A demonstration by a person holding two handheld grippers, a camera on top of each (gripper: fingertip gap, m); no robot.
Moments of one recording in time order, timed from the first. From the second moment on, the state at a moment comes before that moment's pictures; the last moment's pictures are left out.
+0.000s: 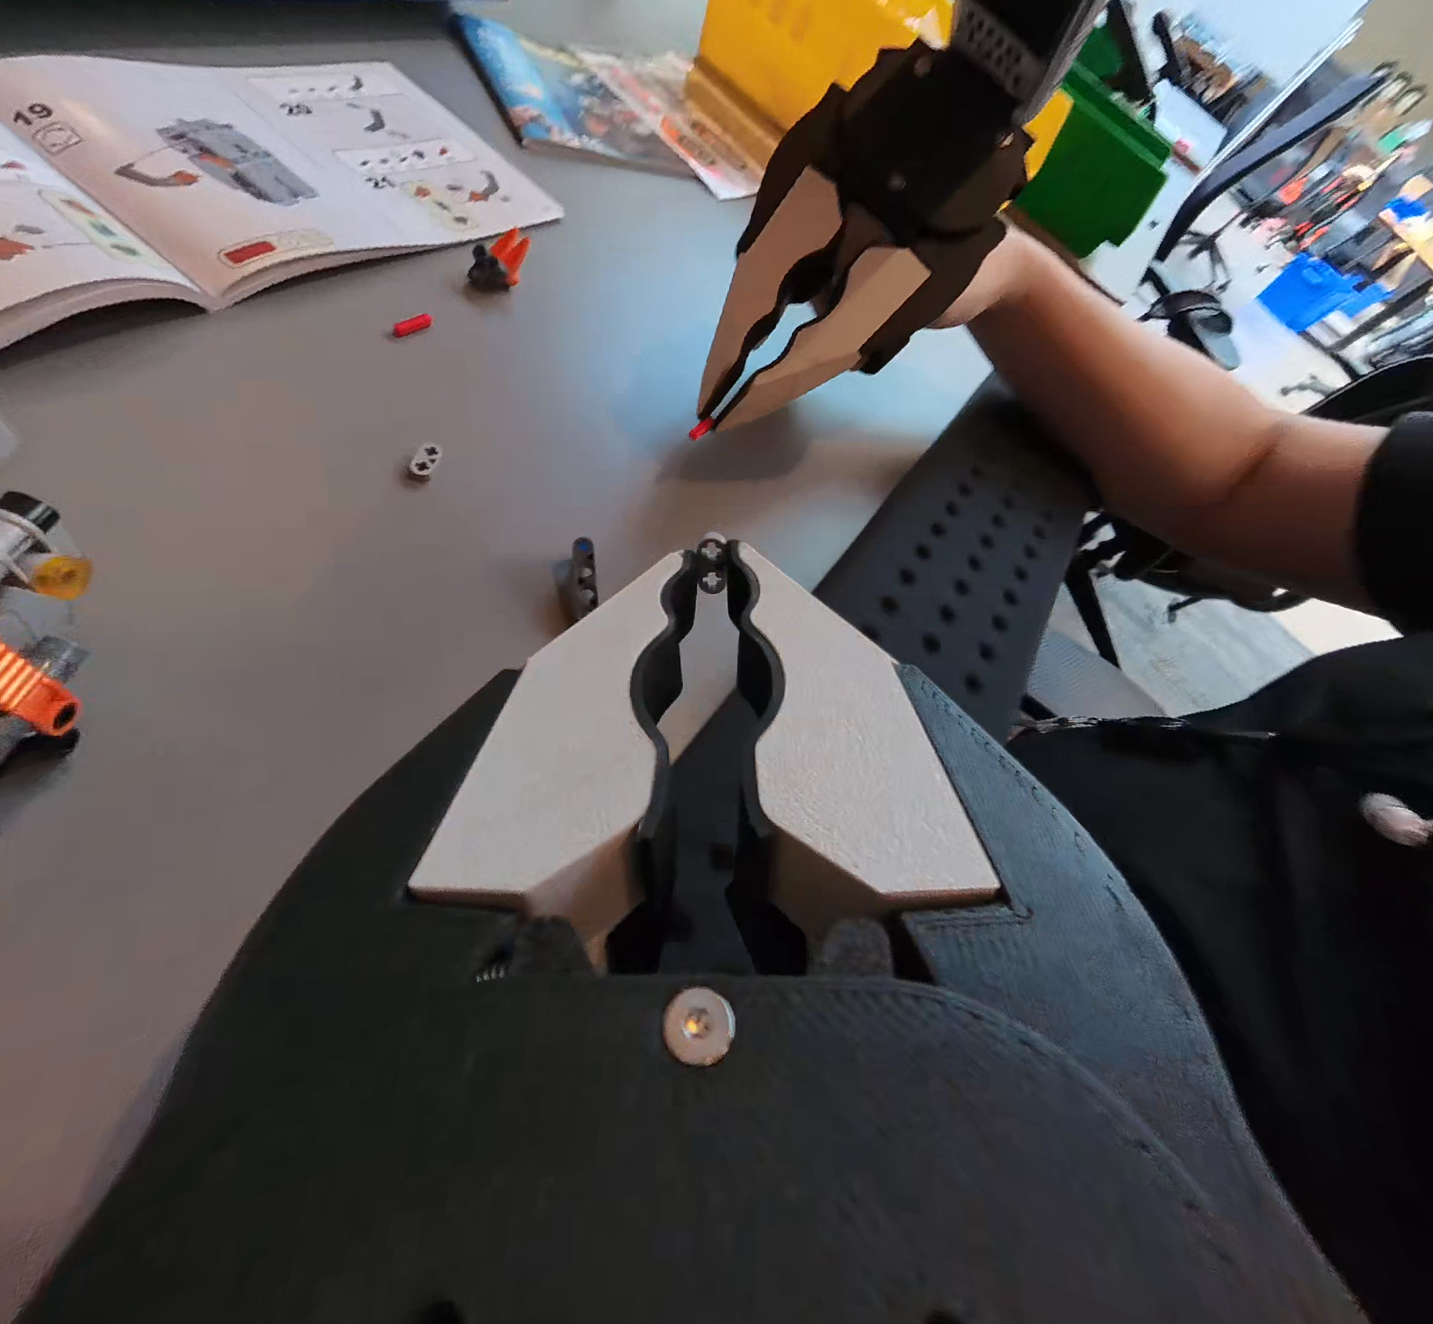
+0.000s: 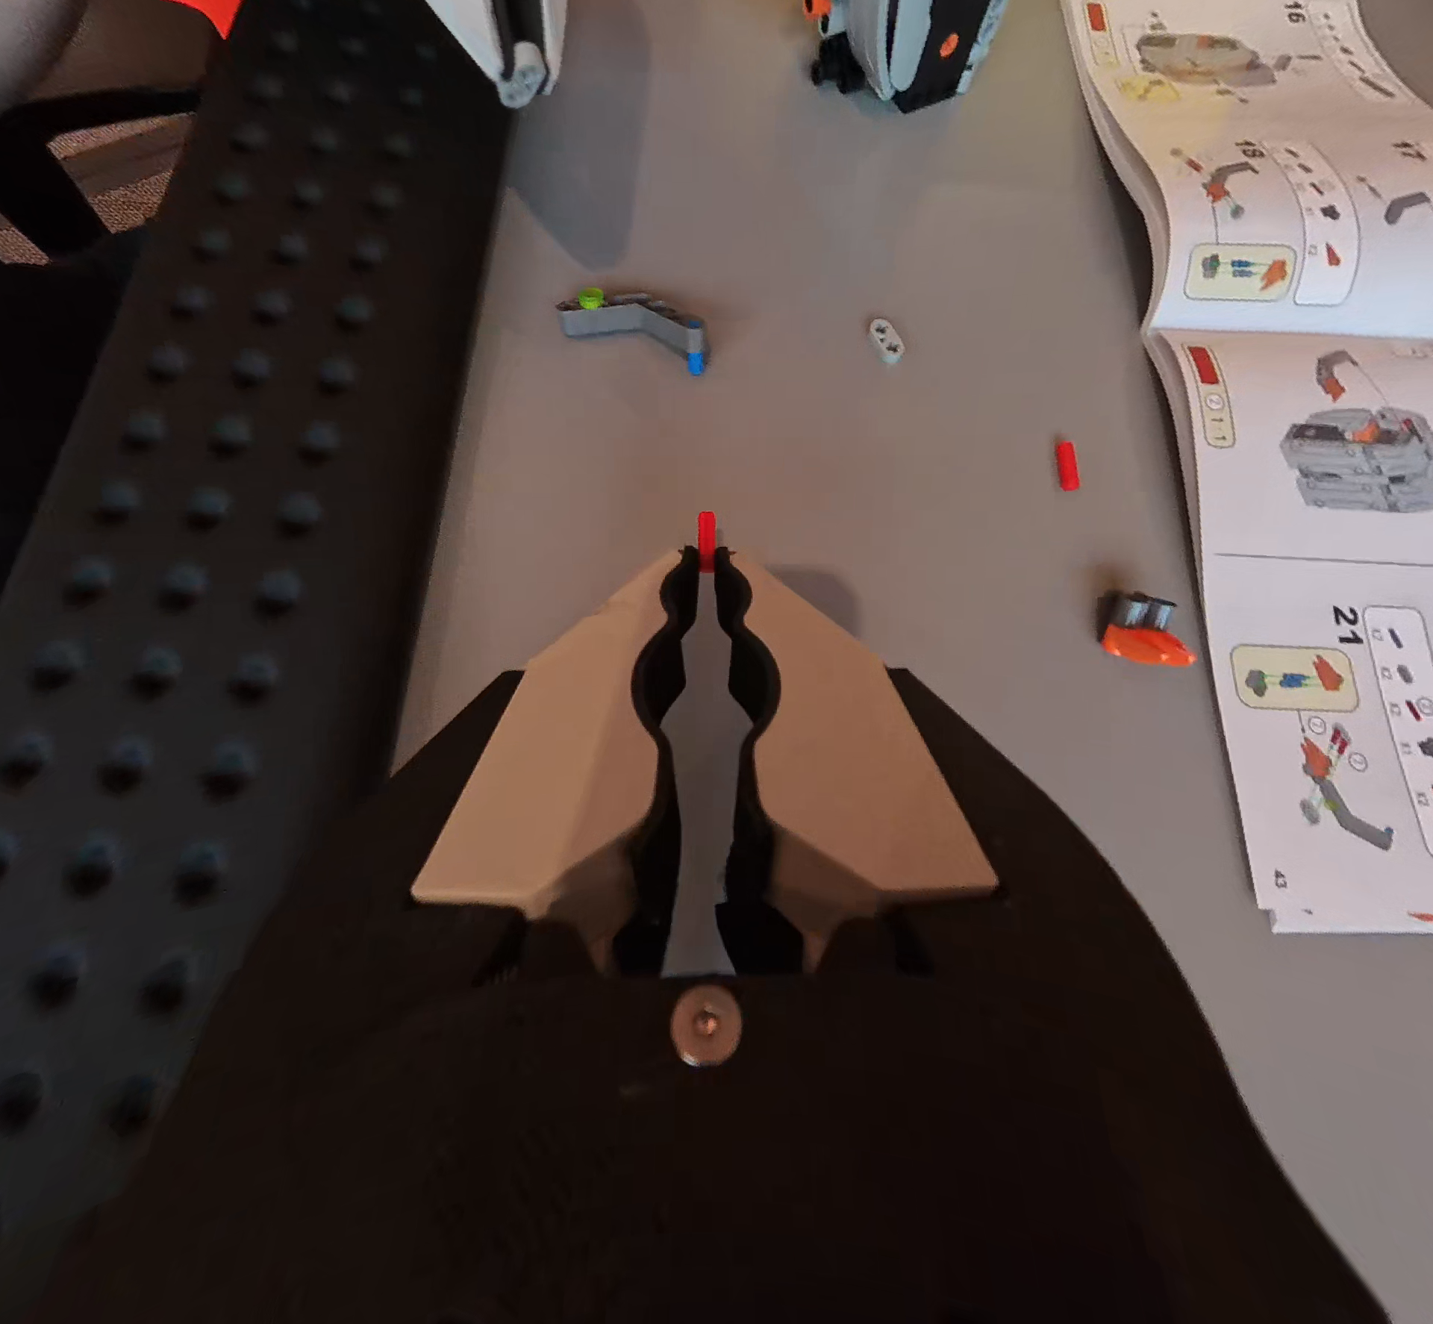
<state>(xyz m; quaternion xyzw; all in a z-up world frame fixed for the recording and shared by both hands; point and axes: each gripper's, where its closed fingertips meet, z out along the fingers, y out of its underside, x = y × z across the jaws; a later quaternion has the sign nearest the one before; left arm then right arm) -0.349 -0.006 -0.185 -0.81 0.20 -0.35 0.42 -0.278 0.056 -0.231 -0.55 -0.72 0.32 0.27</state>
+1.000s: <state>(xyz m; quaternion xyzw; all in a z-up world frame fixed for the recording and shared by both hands) -0.359 0.004 -0.173 -0.87 0.22 -0.21 0.40 -0.297 0.030 -0.175 -0.42 -0.74 0.28 0.45</state>
